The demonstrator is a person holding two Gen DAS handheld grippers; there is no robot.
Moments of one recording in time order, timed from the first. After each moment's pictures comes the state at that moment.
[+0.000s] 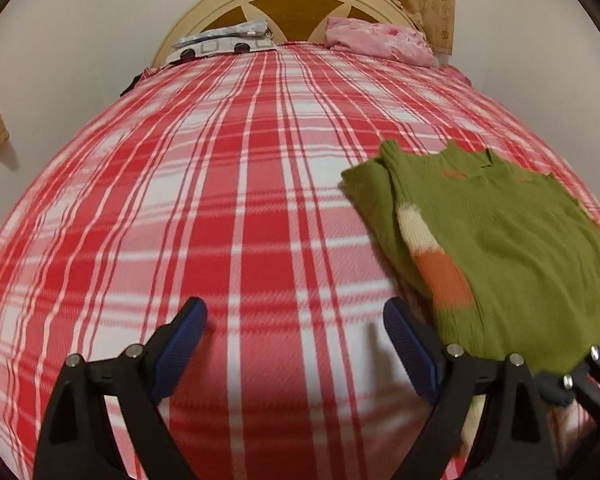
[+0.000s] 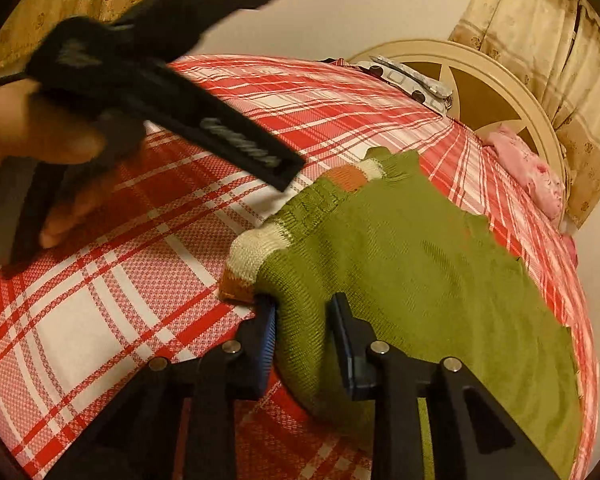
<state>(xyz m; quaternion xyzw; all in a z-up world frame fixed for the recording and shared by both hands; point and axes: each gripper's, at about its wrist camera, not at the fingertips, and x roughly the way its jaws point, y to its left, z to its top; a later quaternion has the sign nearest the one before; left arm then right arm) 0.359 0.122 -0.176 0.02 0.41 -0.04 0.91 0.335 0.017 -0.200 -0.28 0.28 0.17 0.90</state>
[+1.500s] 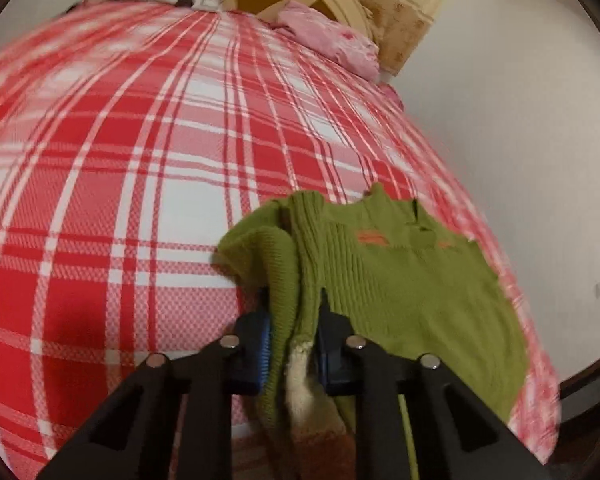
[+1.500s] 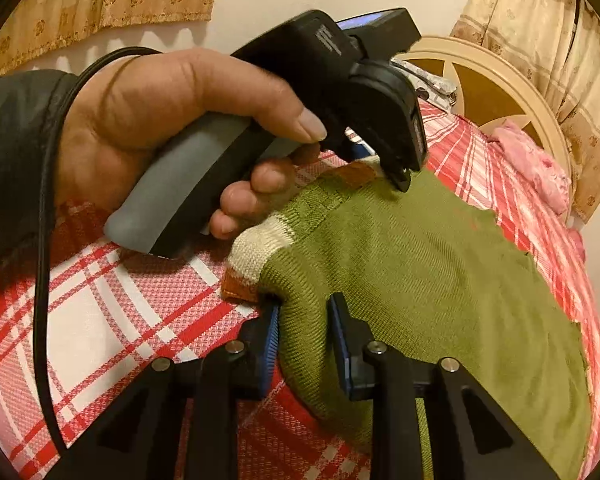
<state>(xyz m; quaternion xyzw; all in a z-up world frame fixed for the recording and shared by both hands) 0.446 0.099 -0.191 -0.19 0.45 -0.22 0.85 0.339 0.016 -0.201 -0.26 0.29 0.19 0.90</state>
